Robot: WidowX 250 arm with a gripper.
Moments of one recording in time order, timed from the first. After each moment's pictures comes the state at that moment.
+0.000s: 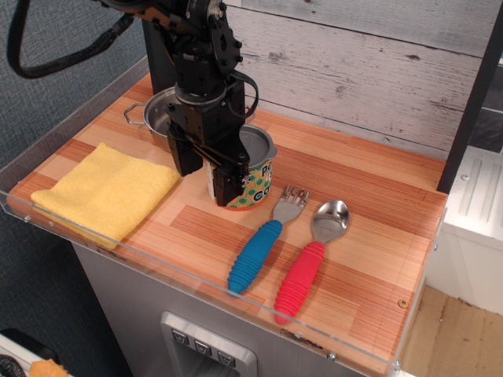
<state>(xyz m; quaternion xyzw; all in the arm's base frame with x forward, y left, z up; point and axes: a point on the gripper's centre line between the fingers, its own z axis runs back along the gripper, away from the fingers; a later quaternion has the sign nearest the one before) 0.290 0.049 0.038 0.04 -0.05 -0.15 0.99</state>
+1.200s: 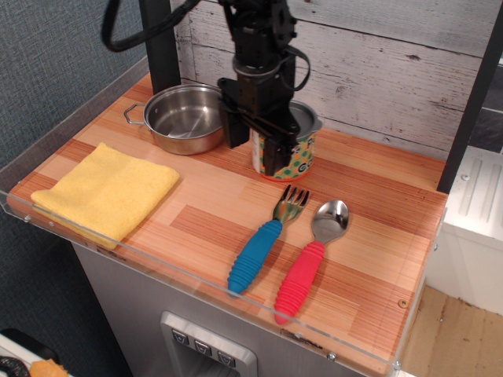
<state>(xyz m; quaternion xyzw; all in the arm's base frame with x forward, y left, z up) 0.349 0.024 0.039 0.04 -0.07 -0.17 0.98</state>
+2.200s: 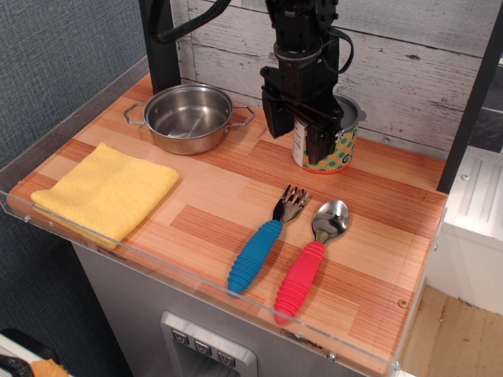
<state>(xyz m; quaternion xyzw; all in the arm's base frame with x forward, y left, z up) 0.370 -0.008 0.049 -0.01 -0.09 -0.20 0.98</state>
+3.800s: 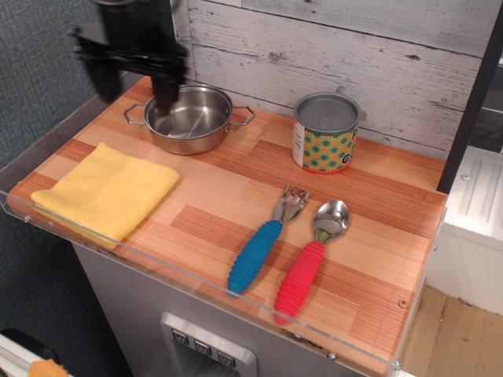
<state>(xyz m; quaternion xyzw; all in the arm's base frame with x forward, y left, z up) 0.290 0.131 0.107 0.06 -0.10 0.11 0.99</state>
